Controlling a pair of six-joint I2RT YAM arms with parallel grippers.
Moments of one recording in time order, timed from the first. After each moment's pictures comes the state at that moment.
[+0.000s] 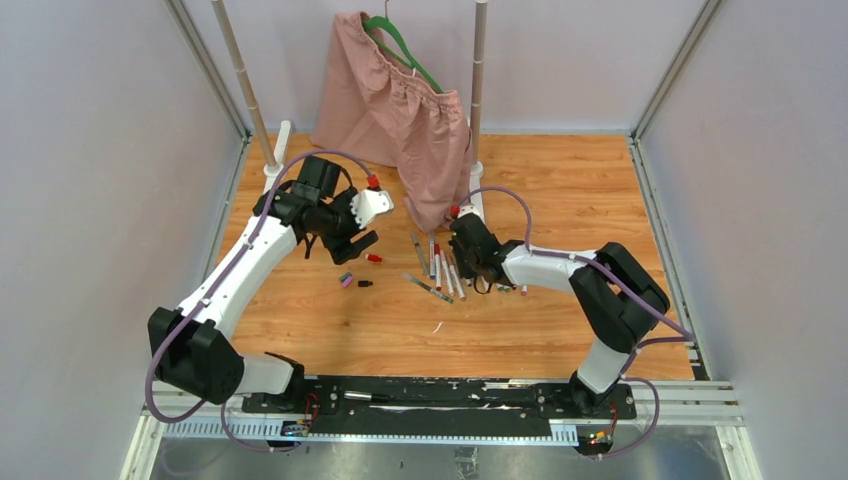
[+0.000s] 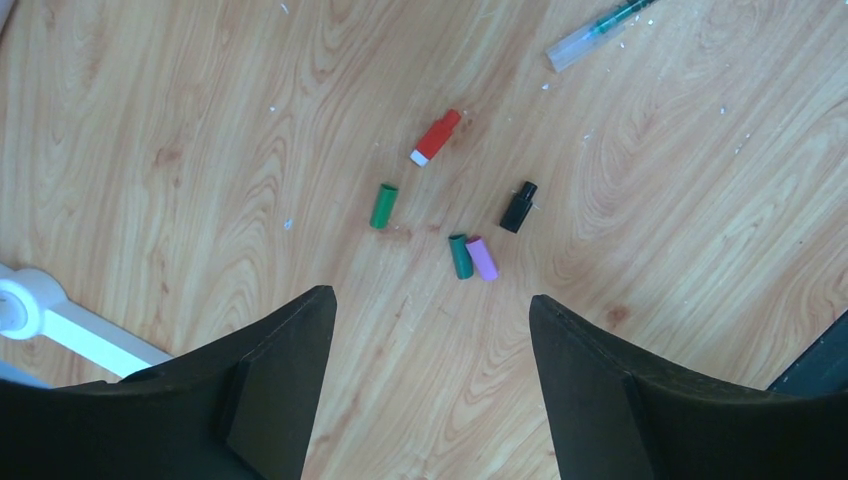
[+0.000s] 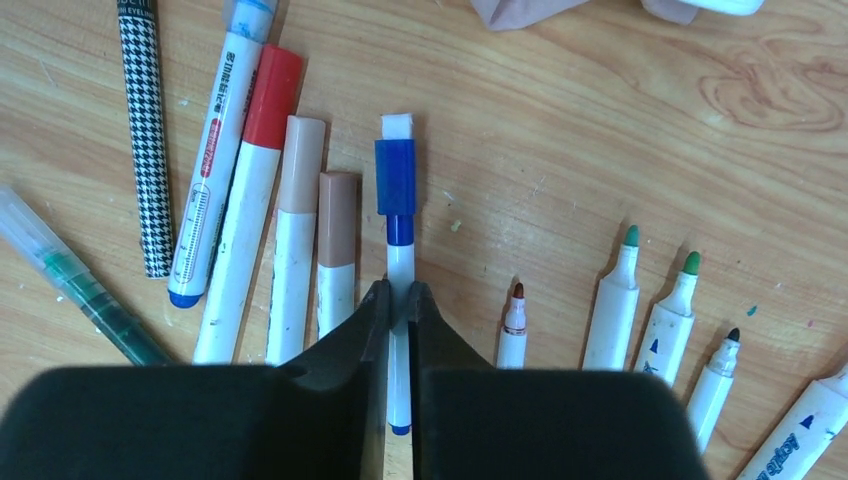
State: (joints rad) left arm -0.34 1.33 1.22 -0.90 0.26 0.75; right arm 0.73 1.70 0.90 -0.08 0.20 0.30
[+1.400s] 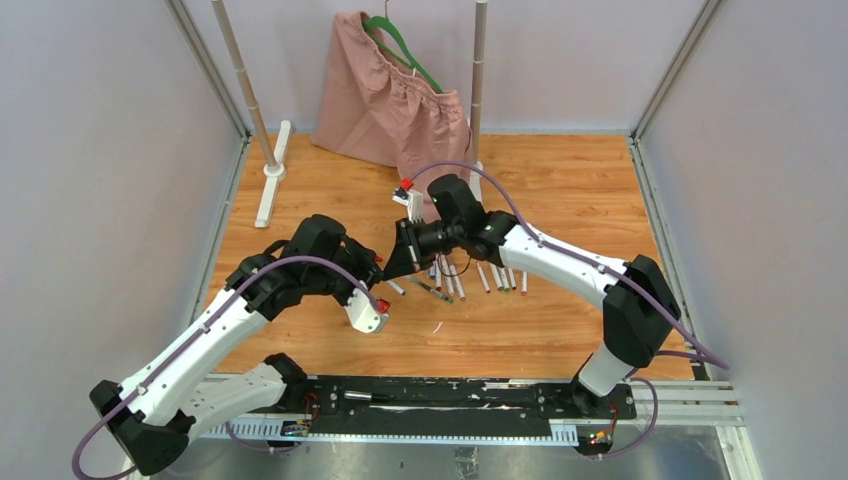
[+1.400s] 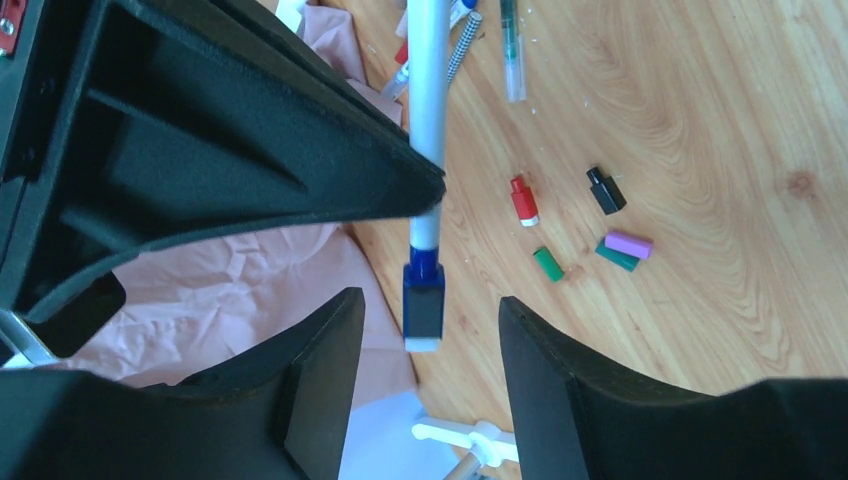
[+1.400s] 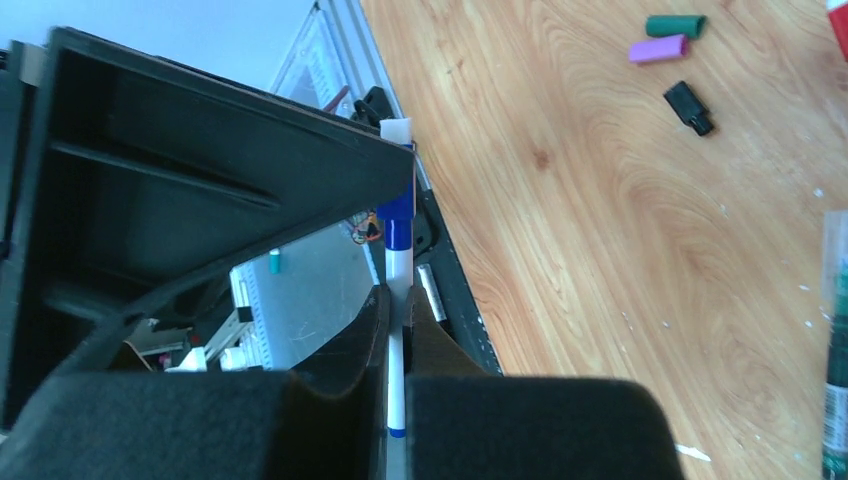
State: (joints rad) left arm -0.68 0.90 0.98 -0.92 0.22 1.64; right arm 0.84 1.60 1.25 -0.22 -0.71 0.53
